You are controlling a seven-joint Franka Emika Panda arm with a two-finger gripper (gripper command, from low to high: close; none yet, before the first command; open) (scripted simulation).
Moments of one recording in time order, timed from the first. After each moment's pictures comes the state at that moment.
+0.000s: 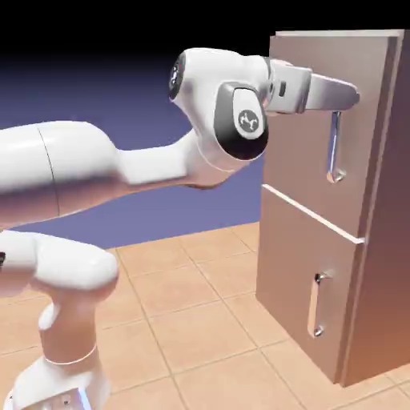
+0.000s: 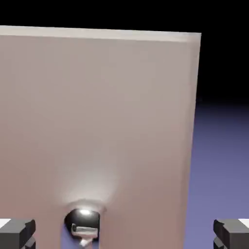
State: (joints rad) arm 0.82 -1.04 -0.96 -2.29 -1.49 2.91 1.46
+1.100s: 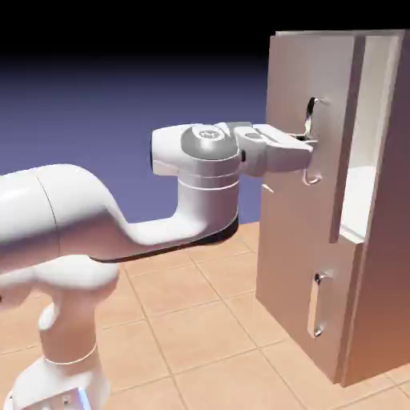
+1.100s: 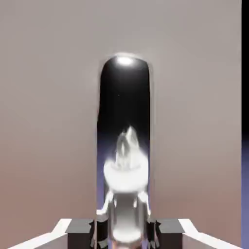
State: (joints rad) arm 0.69 -1.22 -0.83 -2.61 -2.30 2.60 2.32
